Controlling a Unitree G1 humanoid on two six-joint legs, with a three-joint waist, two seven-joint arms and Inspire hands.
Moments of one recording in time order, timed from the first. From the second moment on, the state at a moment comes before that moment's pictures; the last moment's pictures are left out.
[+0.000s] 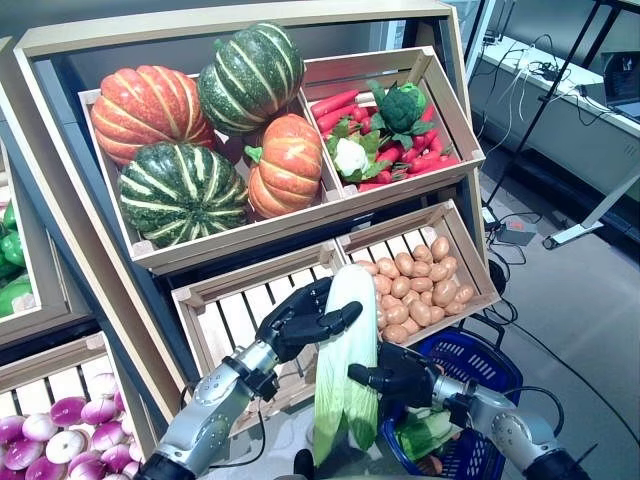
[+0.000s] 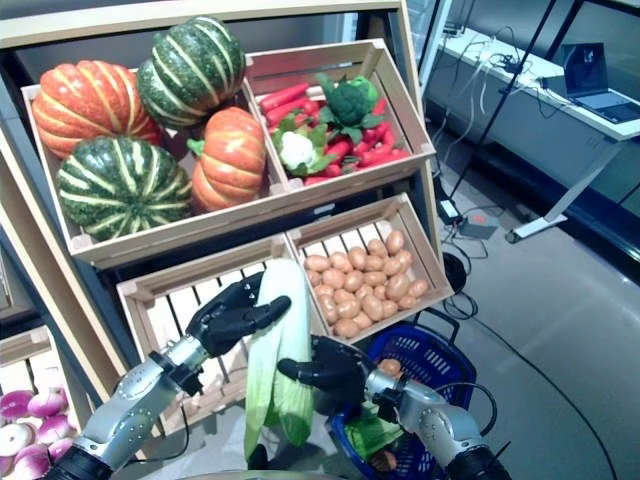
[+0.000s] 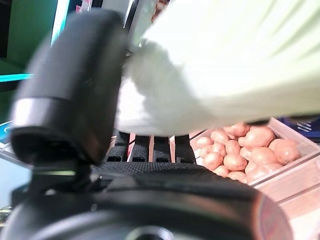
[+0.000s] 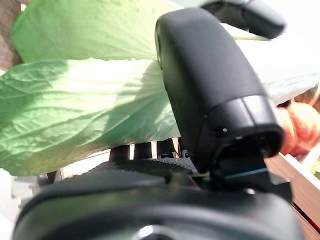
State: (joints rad) left arm 0.04 0.54 -0.37 -0.01 -0.79 -0.11 -0.35; right arm 0.01 -0.47 0.34 0.20 0.87 0.34 0.59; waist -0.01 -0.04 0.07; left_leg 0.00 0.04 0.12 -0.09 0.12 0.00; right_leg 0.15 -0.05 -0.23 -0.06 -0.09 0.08
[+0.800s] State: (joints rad) left arm 0.04 0.51 -0.19 -0.14 -0.80 -0.10 -0.35; right arm 0.21 -0.44 0.01 0.24 1.03 0.19 0.33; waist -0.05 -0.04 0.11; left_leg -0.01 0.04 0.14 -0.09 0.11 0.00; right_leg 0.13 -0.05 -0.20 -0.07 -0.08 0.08
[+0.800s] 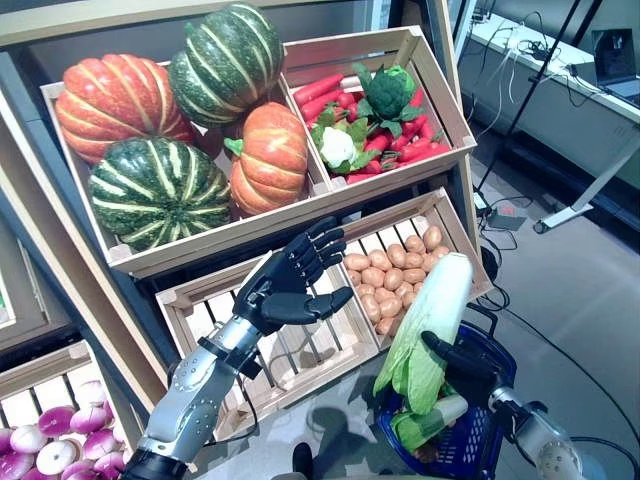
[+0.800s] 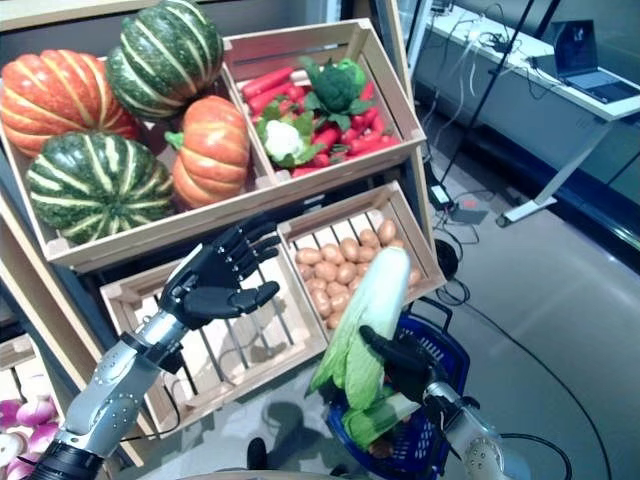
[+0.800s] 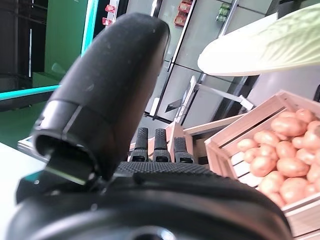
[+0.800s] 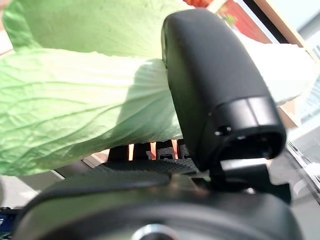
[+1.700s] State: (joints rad) left arm -0.19 0.49 -0.12 -0.05 -0.68 -0.32 0.06; right arm -0.21 -0.28 -0.07 0.63 1.51 -0.22 -0.09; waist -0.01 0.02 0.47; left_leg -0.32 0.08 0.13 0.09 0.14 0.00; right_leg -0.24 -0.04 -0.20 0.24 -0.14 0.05
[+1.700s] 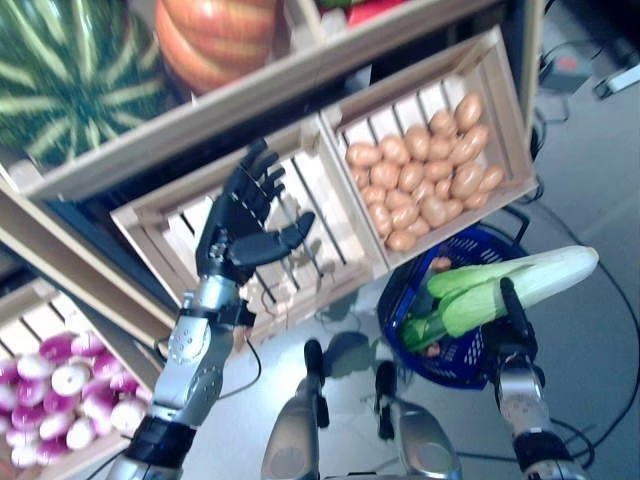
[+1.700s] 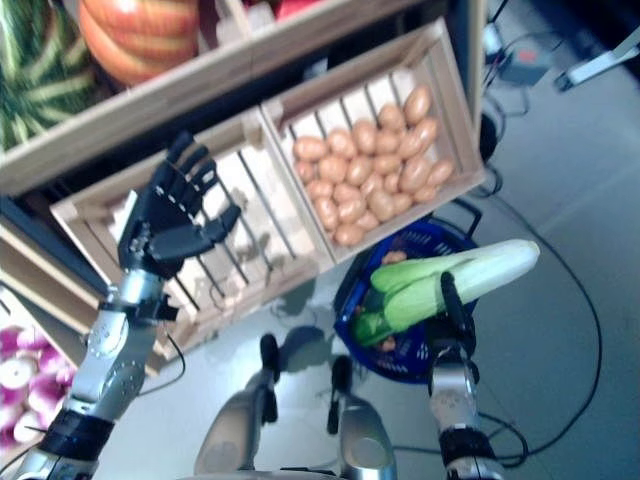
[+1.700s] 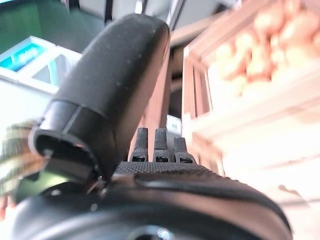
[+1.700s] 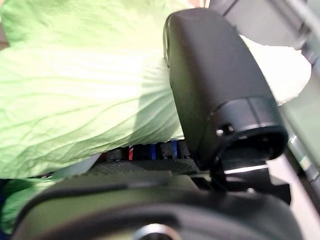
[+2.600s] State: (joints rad) left arm -0.33 0.50 -0.15 0.01 -0.67 -0.35 0.20; right arm -0.50 -0.35 -0.08 0.98 1.52 -0.13 -0.25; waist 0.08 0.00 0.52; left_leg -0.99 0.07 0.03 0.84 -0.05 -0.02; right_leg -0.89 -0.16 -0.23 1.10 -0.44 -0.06
